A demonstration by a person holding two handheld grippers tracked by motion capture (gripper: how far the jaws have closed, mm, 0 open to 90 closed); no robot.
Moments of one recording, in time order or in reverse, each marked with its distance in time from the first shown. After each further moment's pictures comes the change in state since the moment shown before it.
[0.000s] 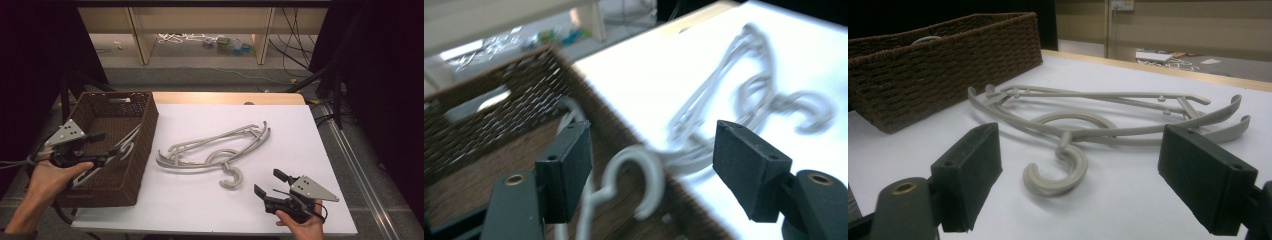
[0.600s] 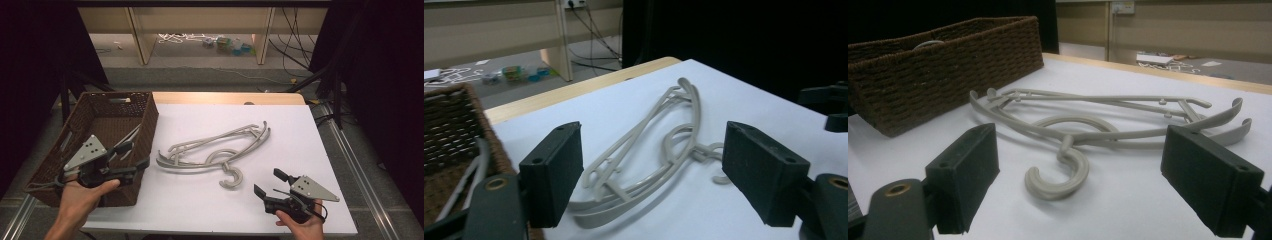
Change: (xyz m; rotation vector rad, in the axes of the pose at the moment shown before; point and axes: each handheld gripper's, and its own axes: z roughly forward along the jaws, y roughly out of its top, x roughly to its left) left arm -0.076 0.003 0.014 -0.164 -0.104 -0.076; right arm 0.001 0.001 0.001 -0.027 0.008 0.012
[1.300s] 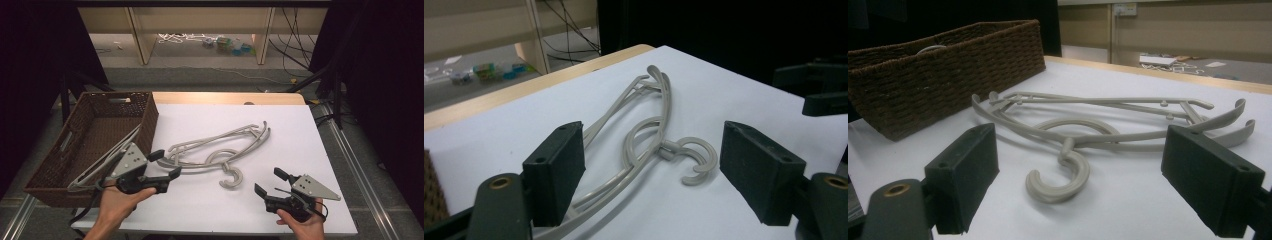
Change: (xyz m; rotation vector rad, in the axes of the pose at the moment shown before) left arm -0.051 -0.009 0.054 0.059 -0.059 0.043; right arm -0.004 0.000 0.002 -0.019 0.015 0.012
